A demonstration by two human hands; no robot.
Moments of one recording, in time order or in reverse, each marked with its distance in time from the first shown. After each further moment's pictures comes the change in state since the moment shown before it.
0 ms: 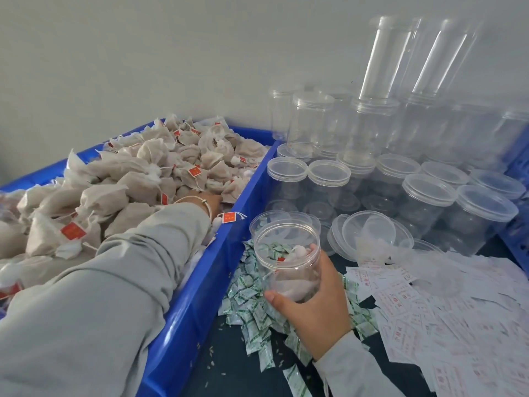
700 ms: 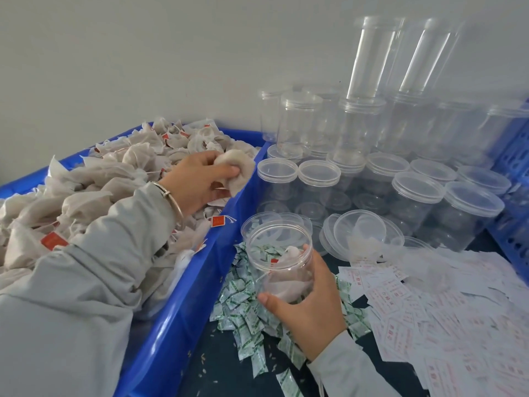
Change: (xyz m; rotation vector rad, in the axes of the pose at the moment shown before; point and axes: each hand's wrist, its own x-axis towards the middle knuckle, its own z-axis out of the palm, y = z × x) left_hand -0.066 0.016 -0.058 -1.750 0.114 0.255; right_hand 0.001 -0.003 -0.004 0.012 -0.009 0.025
